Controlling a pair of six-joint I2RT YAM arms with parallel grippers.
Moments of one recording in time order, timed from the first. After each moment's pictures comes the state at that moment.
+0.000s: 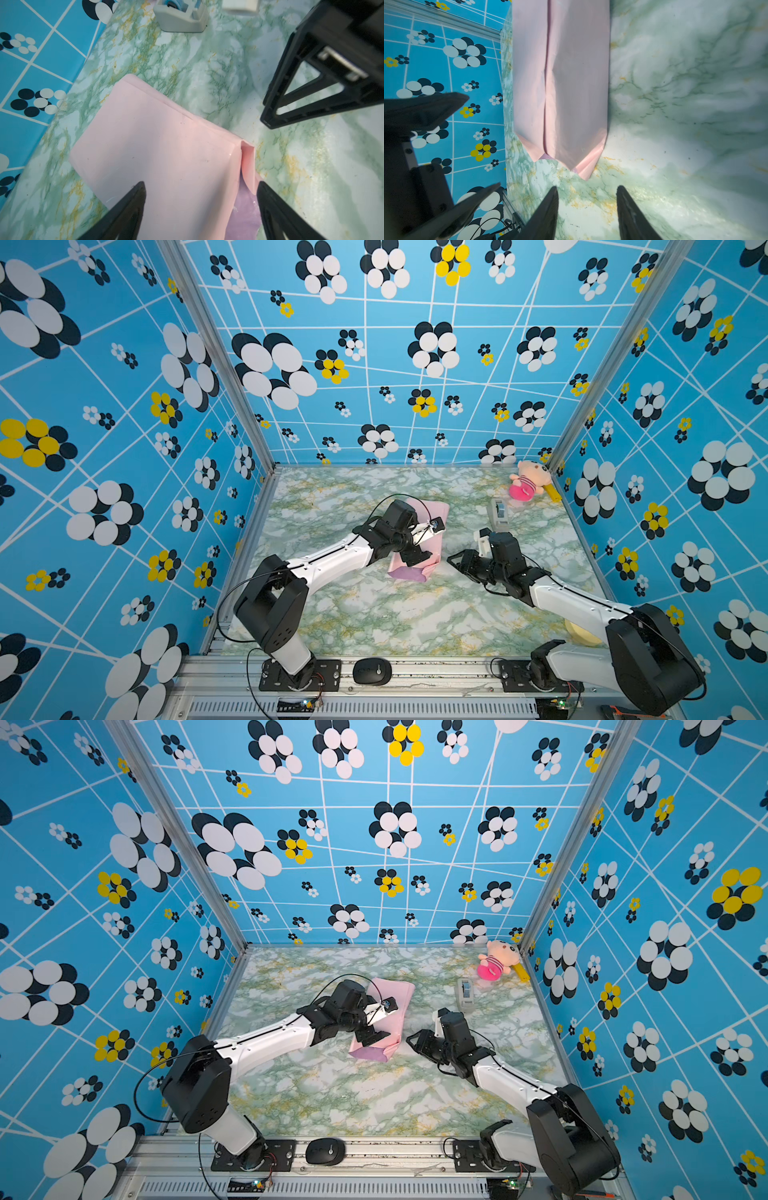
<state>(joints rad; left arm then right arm) -0.72 1.67 1.14 -0.25 0.21 0.58 0.42 1.27 0.49 0.06 -0.37 0.86</state>
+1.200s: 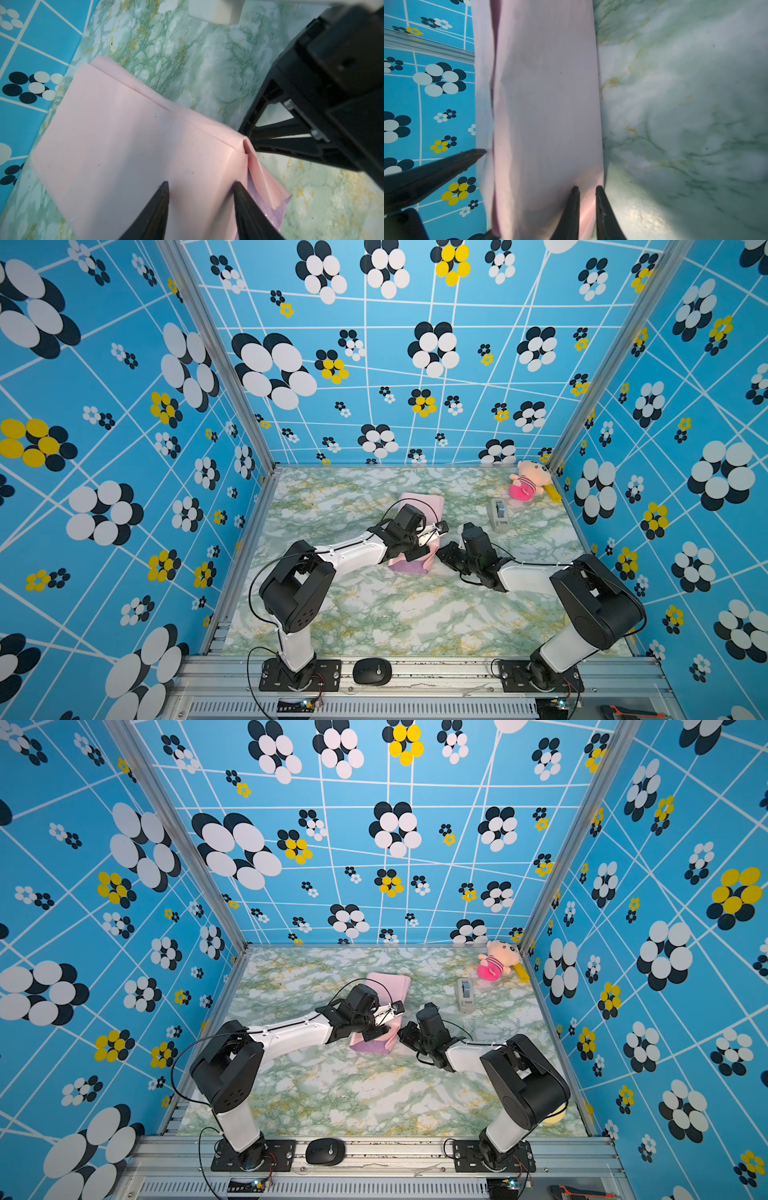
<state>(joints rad) -0.74 1.81 1.16 -0.15 0.10 0.56 0.54 1.63 0.62 0.33 -0.17 0.96</state>
